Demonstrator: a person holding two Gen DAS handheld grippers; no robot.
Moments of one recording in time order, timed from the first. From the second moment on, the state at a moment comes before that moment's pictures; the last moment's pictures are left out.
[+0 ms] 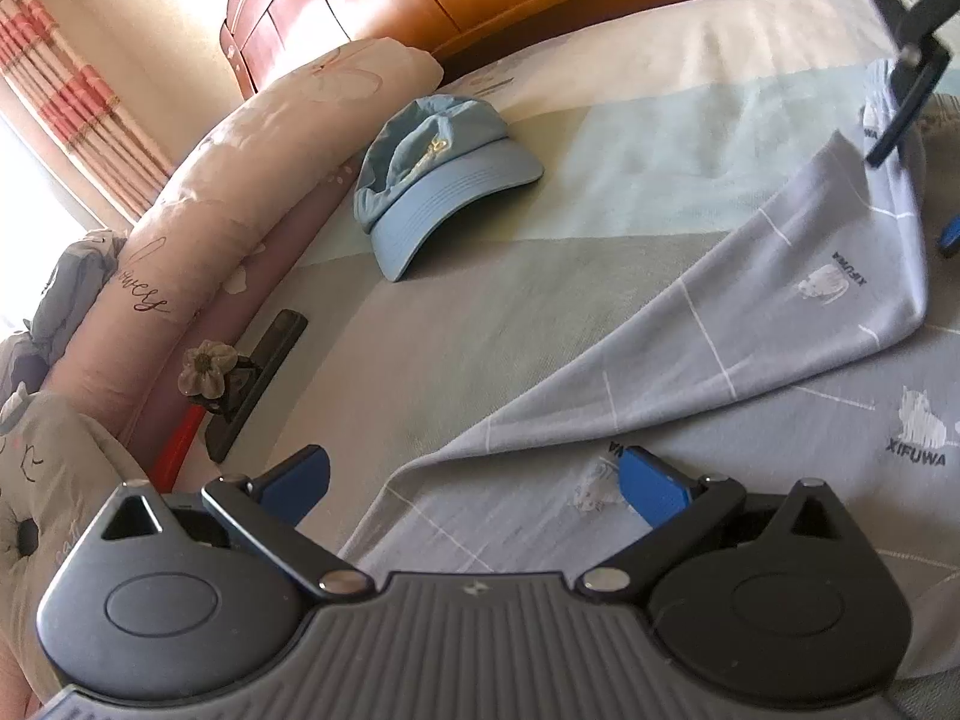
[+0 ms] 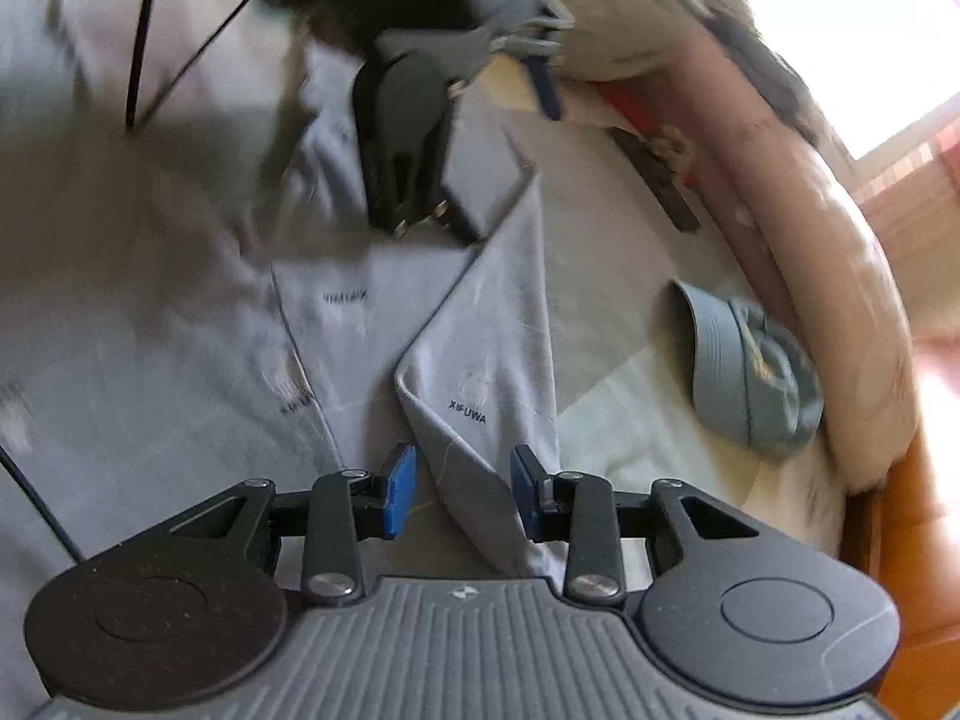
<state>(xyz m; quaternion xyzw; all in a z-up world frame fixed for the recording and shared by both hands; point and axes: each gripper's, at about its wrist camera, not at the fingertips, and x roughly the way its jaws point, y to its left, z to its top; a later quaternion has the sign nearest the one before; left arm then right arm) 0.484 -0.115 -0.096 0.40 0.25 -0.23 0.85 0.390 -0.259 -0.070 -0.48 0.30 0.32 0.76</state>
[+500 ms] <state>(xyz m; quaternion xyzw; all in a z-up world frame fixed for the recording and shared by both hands) 0.470 -0.121 -0.099 0.48 0.19 -0.27 0.81 0.398 -0.245 -0.064 -0.54 0.28 0.28 0.74</state>
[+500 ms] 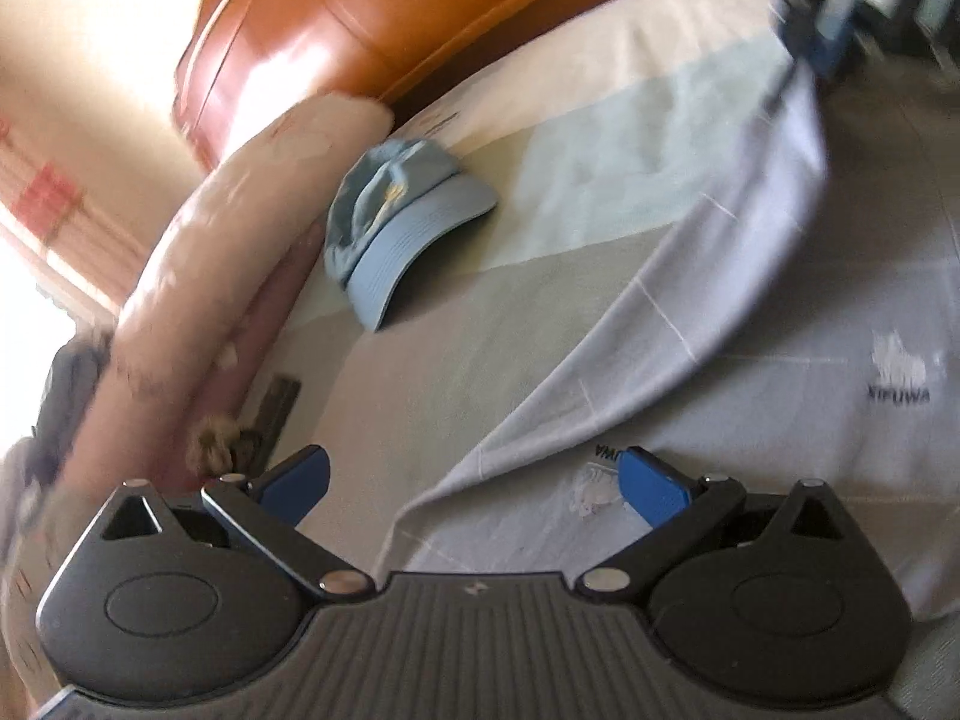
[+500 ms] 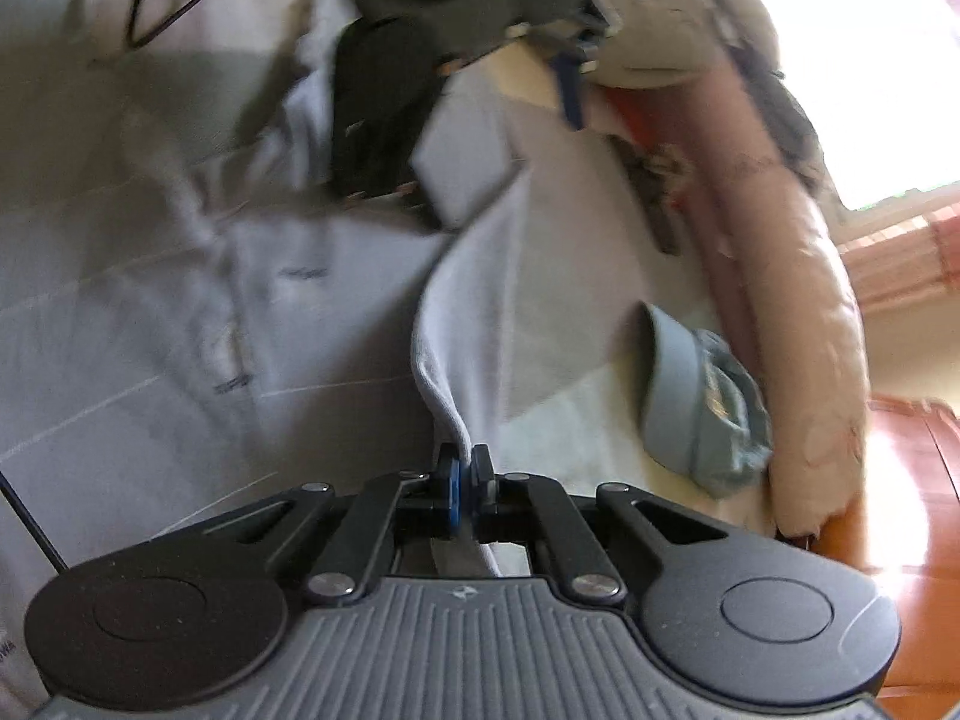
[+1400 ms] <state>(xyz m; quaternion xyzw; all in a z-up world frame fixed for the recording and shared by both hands) 0.445 -0.133 -0.147 0.65 0.10 -0.31 0.68 0.367 -0.258 -0.043 -0.45 0.32 0.26 0.79</state>
